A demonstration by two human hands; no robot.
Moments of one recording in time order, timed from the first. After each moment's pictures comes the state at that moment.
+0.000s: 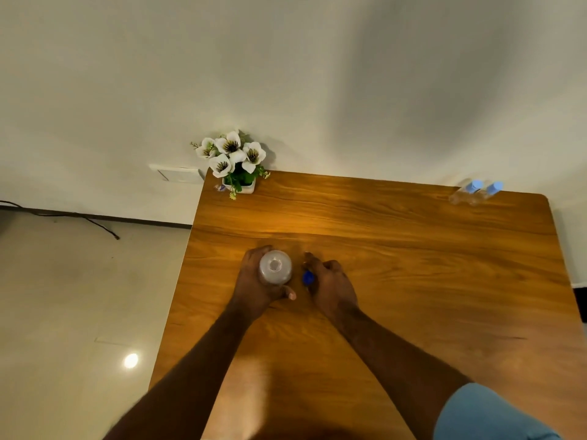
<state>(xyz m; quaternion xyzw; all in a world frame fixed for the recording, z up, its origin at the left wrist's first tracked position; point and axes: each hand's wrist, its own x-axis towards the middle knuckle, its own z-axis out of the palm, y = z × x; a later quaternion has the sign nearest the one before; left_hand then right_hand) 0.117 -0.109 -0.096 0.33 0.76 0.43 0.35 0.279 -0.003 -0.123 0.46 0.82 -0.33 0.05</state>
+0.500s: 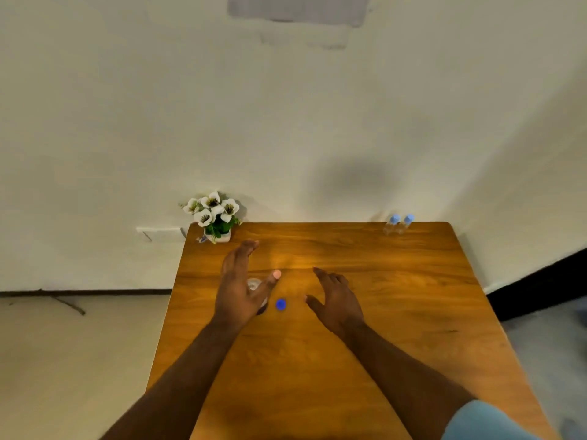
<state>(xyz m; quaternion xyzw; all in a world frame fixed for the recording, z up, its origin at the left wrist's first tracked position) 0.142 -0.104 0.027 0.51 0.72 0.44 0.17 0.350 -0.009 -0.013 0.49 0.83 -0.25 -0.06</state>
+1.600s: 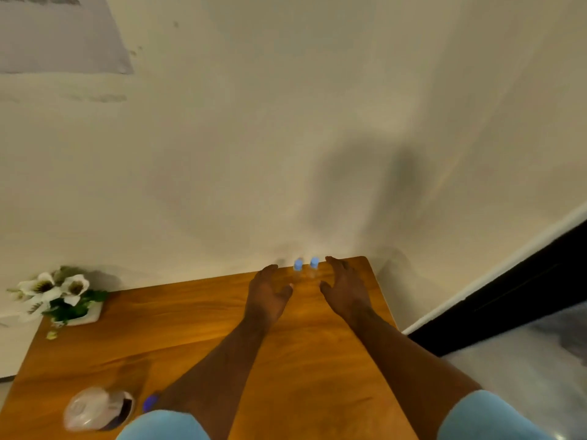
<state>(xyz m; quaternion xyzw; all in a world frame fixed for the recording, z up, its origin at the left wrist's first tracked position) 0.372 0.195 -0.034 0.46 0.76 0.34 0.31 0.553 0.260 -0.007 0.61 0.75 -0.25 -0.09</state>
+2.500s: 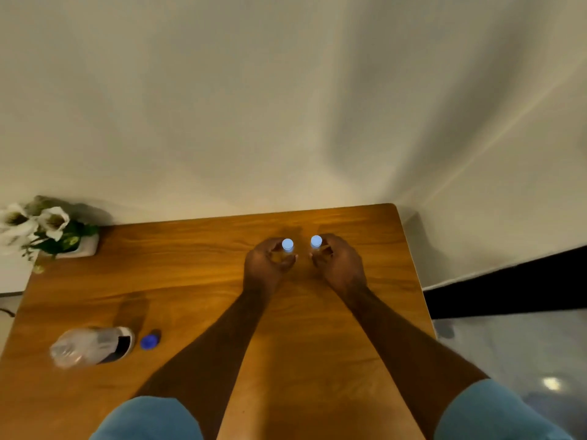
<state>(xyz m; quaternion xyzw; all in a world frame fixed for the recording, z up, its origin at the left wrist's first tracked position) 0.380 0.178 -0.098 0.37 0.78 0.40 0.32 0.533 0.245 -0.098 0.58 0.72 -0.36 -0.16</state>
